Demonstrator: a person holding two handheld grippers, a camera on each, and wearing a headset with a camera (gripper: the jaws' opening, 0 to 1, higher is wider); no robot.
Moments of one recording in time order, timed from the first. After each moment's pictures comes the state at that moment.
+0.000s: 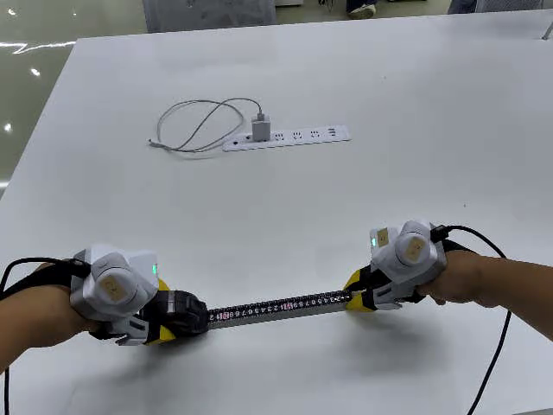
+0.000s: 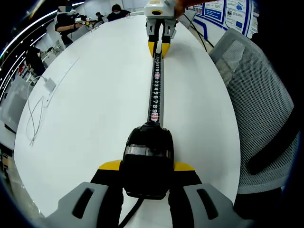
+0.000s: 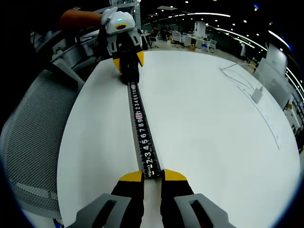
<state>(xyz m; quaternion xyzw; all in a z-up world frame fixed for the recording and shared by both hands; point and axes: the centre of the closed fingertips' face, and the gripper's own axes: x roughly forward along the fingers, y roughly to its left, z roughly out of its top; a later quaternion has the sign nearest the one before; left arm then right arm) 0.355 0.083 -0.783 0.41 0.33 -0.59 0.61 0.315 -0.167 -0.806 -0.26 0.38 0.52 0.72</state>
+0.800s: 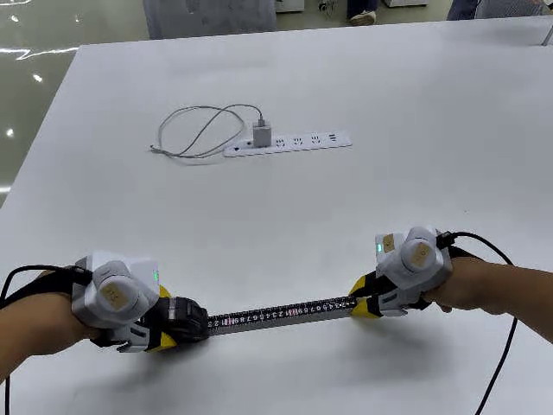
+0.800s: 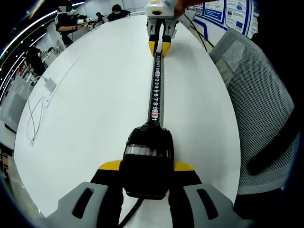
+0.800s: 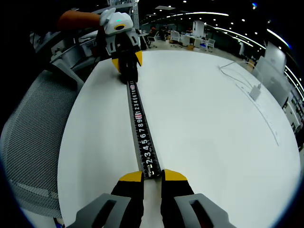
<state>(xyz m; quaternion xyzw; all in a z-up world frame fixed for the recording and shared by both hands) 0.354 0.082 -0.783 0.40 0.33 -0.59 0.62 0.314 -0.172 -0.805 -0.25 0.38 0.52 0.72</state>
